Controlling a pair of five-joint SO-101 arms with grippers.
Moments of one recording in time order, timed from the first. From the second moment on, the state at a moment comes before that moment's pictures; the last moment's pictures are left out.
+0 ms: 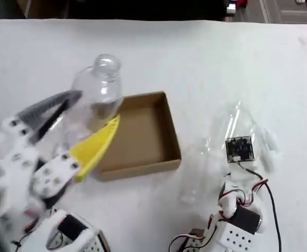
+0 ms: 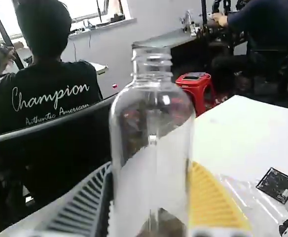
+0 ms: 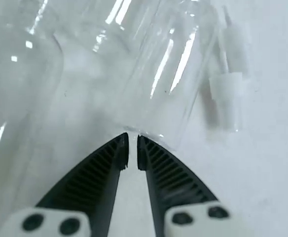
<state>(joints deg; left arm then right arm) 27.3 -49.5 -23.6 91.3 -10.2 21.8 -102.8 96.0 64.7 32.8</state>
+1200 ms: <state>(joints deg) 27.5 -103.9 89.4 30.6 -2.8 -24.8 -56.5 27.3 57.7 11.2</state>
